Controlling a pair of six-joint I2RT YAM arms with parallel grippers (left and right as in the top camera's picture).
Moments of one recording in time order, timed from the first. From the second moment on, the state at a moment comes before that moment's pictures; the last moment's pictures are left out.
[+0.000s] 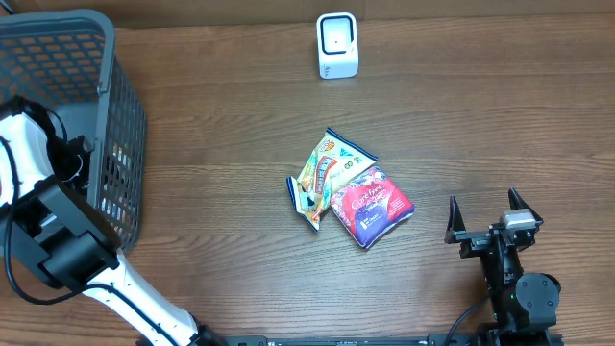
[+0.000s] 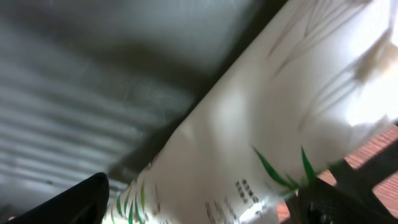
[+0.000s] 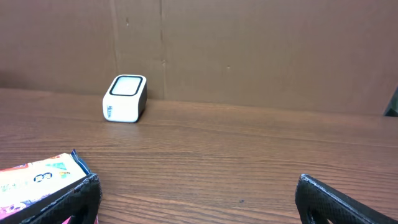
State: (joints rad) left arm 0.64 2.20 1.86 -1.40 -0.03 0.14; right arm 0.07 0.01 0.02 -0.03 -0.03 -0.04
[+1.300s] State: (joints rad) left arm 0.64 2.23 2.53 -1.56 -0.02 -0.08; right arm 0.07 0.01 0.02 -0.03 -0.03 -0.04
